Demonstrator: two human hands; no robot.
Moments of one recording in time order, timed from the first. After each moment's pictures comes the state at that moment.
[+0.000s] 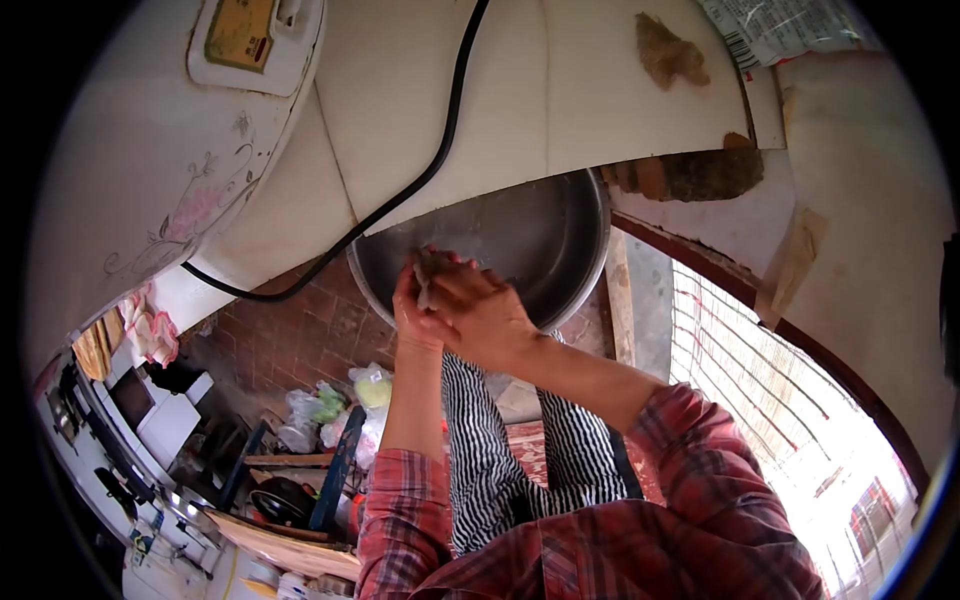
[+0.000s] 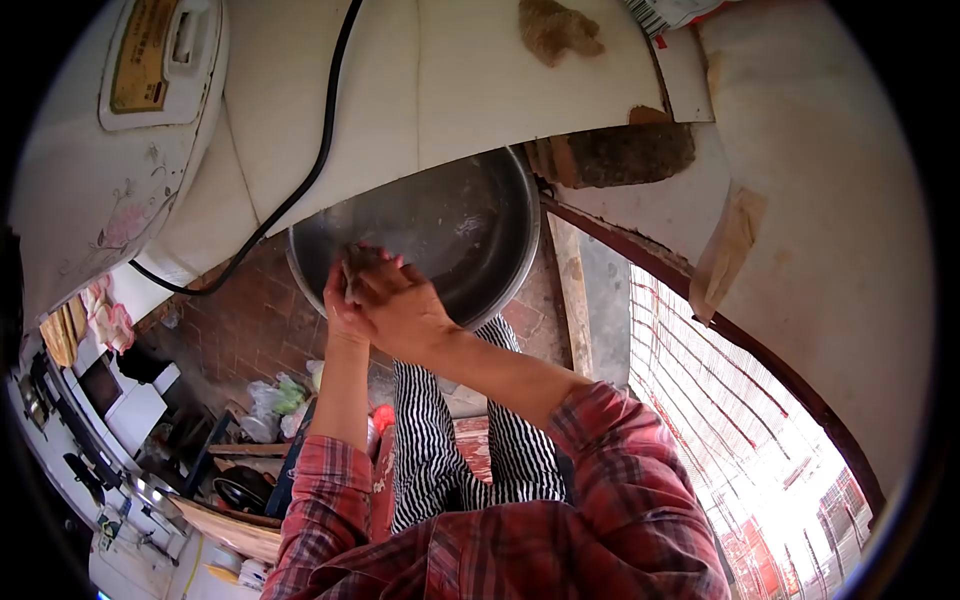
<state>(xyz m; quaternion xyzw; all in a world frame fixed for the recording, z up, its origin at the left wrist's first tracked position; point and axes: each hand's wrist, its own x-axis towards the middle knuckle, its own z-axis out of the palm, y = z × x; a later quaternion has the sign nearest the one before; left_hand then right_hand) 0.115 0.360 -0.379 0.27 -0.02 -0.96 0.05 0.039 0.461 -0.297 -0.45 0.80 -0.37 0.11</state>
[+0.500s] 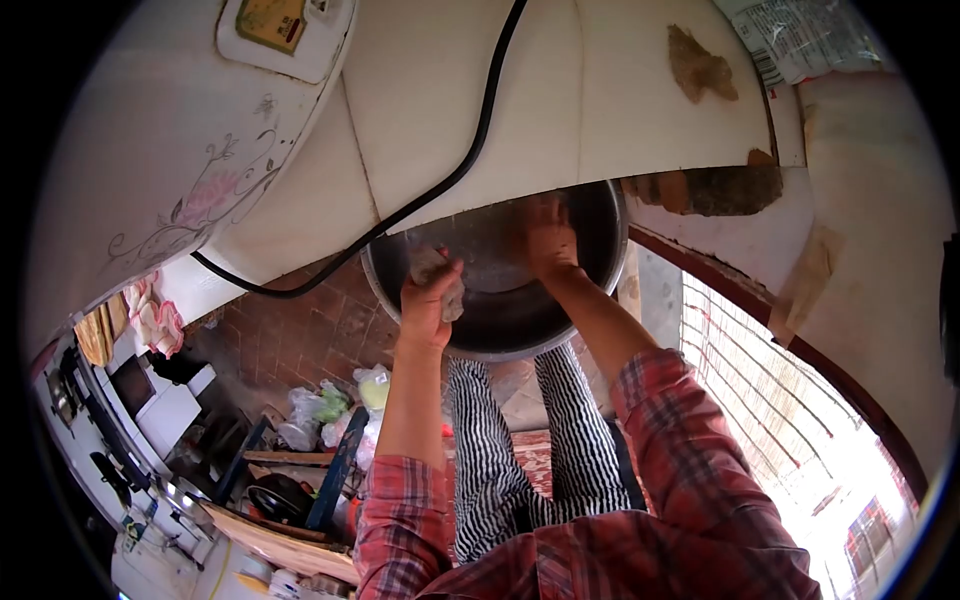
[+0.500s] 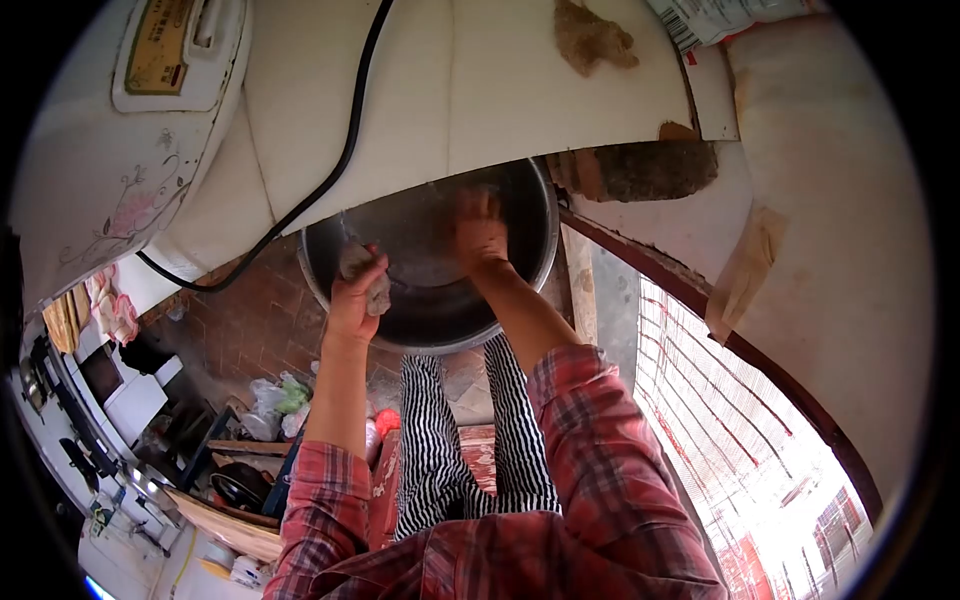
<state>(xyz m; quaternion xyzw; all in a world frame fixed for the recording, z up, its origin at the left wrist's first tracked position) 0.110 0.350 -0.371 0.45 -0.28 -0.84 0.07 -0.016 0.481 -0.436 -0.29 0.92 -0.05 0.27</state>
